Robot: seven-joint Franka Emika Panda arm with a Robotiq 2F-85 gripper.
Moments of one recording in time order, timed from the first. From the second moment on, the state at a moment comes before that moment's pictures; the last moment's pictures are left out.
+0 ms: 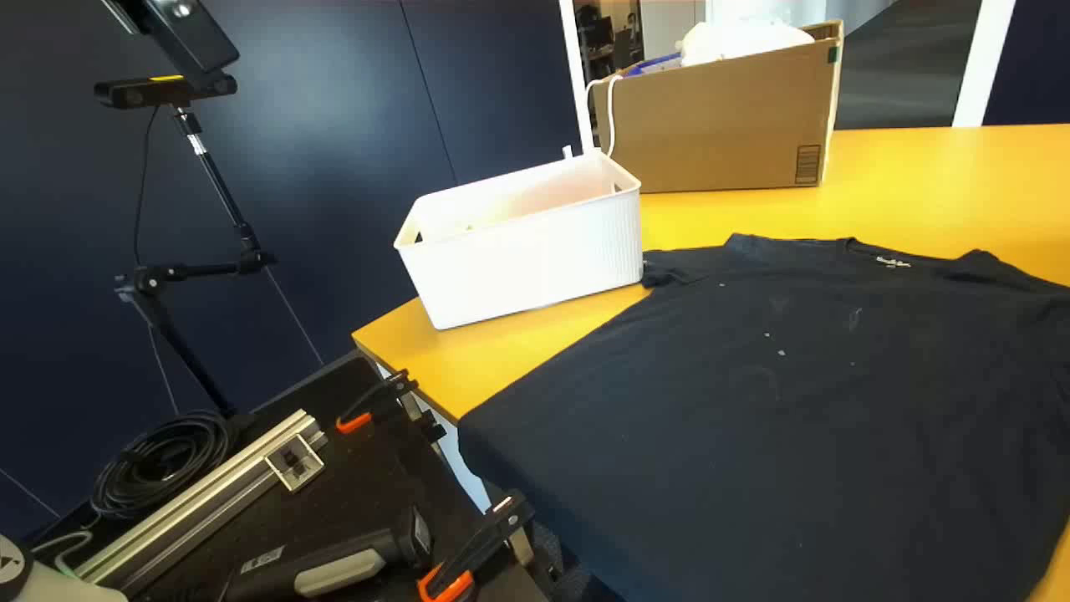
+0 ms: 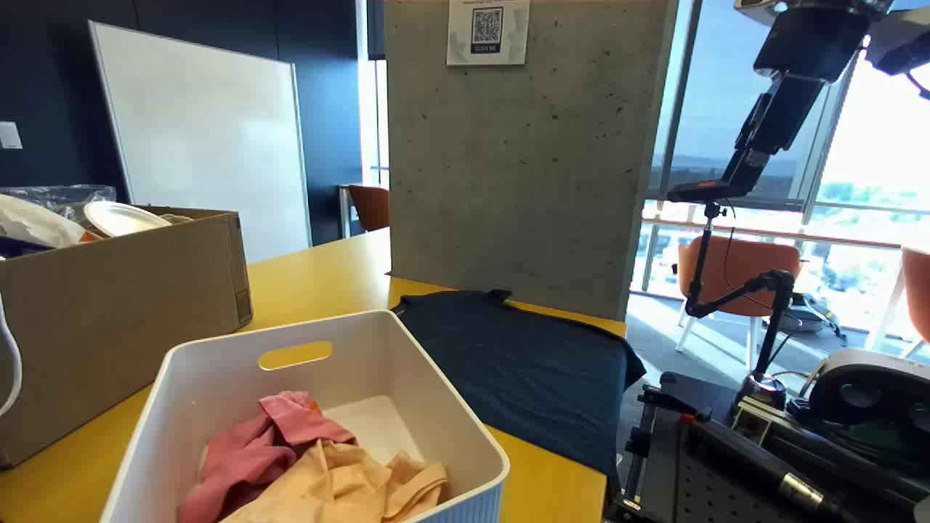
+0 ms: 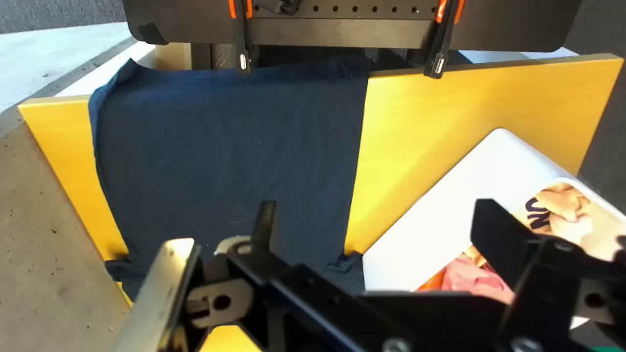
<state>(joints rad) -0.01 -1.04 -0.01 -2.78 -0.01 1.99 -0.09</state>
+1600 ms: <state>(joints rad) 0.16 -0.47 -0.23 -2.56 0.14 2.33 -0.50</state>
